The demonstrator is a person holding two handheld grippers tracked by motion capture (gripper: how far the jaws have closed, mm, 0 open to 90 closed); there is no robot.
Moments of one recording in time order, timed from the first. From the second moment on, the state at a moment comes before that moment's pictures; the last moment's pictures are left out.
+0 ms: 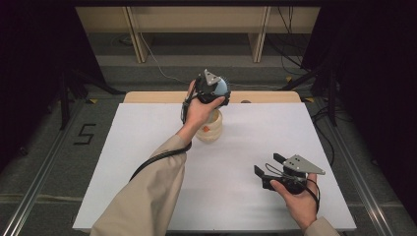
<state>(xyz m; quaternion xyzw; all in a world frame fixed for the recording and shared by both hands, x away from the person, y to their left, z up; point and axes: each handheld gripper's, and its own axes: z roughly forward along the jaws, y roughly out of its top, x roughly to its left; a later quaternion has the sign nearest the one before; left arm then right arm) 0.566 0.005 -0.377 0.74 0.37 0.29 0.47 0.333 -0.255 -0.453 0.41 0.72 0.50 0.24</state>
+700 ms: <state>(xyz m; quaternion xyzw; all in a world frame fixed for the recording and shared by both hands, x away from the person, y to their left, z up) 0.565 -0.006 -0.379 0.75 0.37 0.29 0.47 0.332 -0.256 -0.452 0.41 0.72 0.50 0.25</state>
